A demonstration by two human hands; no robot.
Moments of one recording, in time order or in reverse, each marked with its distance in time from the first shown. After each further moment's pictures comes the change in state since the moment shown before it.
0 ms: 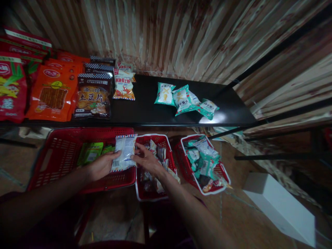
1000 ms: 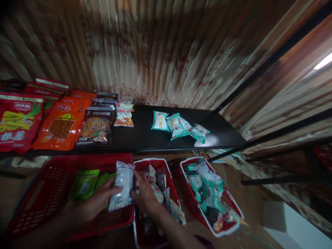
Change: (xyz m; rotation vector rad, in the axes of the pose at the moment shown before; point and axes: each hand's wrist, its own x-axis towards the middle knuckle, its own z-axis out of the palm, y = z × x) left_hand -0.003 -0.010 0.002 0.285 0.075 0.177; right_hand -0.003 0.011 0.000 -0.848 0.167 -0.274
